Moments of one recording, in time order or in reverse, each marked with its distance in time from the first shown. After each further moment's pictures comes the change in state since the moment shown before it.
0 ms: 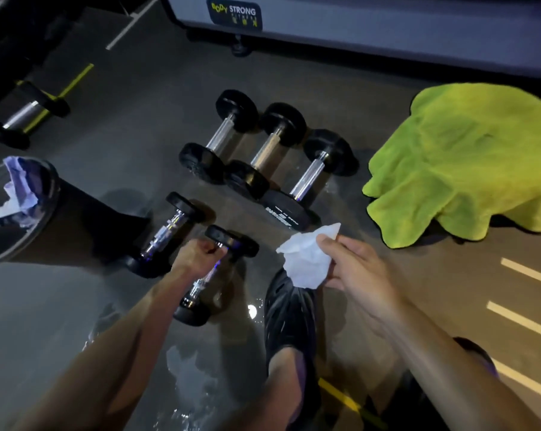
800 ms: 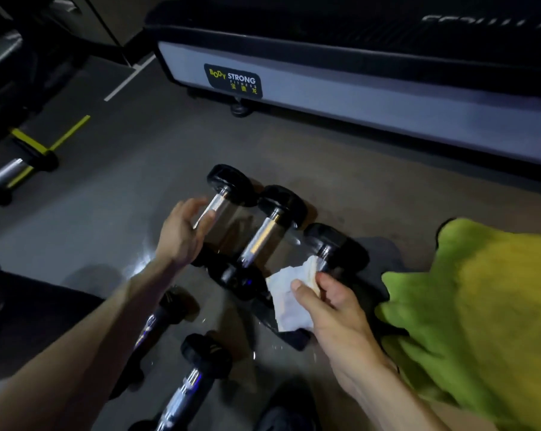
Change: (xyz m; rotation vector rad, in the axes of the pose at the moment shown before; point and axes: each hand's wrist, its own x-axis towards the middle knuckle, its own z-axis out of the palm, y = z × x) left_hand 0.149 0.155 -0.108 -0.068 0.396 0.350; right_hand 0.143 -0.075 0.021 0.055 0.018 0.000
